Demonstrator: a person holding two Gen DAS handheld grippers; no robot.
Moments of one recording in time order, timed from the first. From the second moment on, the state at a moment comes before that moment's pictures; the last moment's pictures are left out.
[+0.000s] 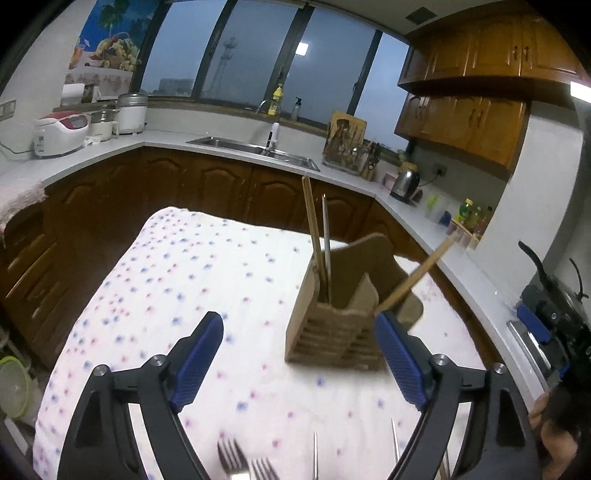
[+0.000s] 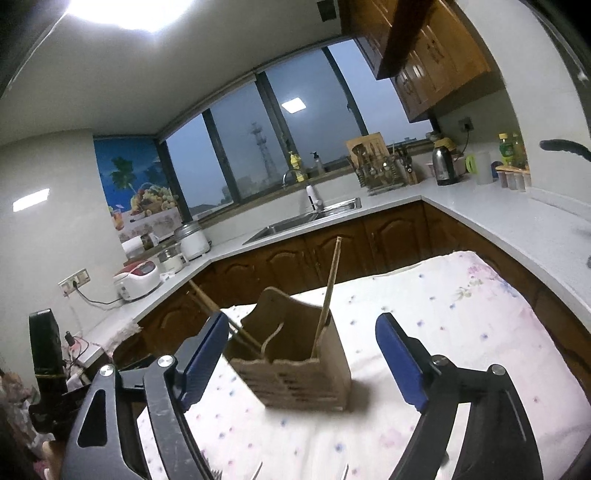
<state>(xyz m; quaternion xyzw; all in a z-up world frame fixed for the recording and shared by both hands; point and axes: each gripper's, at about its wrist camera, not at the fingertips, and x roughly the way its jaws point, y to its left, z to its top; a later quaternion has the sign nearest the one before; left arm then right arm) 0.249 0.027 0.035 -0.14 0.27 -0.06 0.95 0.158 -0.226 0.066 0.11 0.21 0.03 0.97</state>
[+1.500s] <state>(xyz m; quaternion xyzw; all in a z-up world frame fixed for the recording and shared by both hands) 0.125 0.001 0.015 -0.08 0.37 -0.08 0.92 0.025 -0.257 -0.016 0.12 0.33 -0.04 0.93</state>
